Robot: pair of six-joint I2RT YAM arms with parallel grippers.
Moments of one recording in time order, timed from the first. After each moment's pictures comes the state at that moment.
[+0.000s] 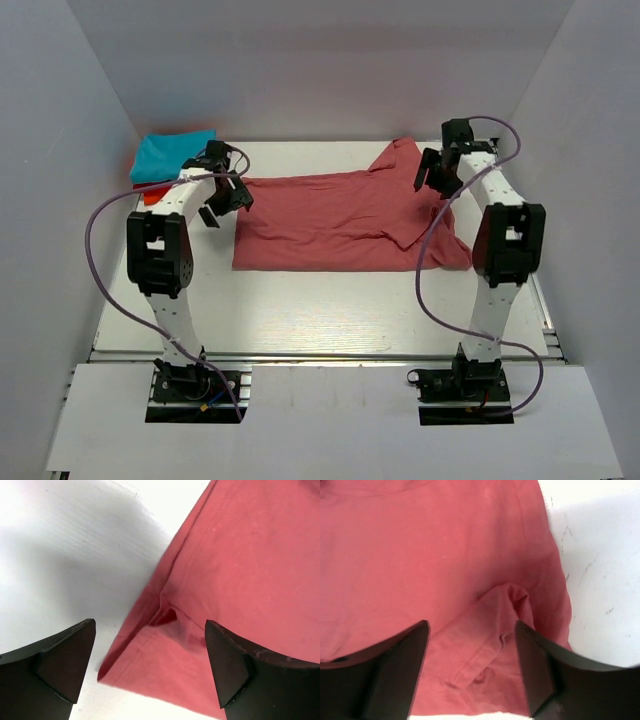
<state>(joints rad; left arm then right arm) -0.12 1.99 1.60 -0.80 -0.16 -0.64 0.07 2.08 1.81 -0.78 0.00 0.31</state>
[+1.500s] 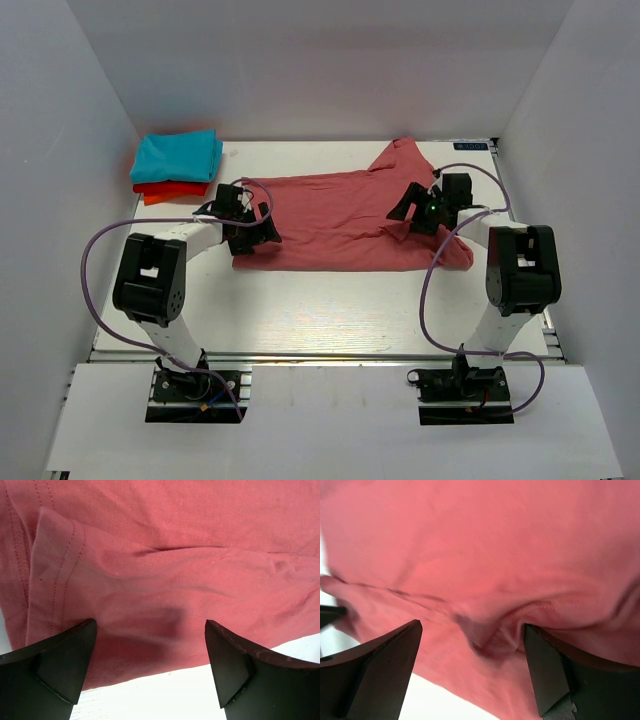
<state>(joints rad) -0.22 1.75 1.02 -0.26 0.22 -0.49 0.08 1.79 1.04 -0.10 -0.45 0.45</state>
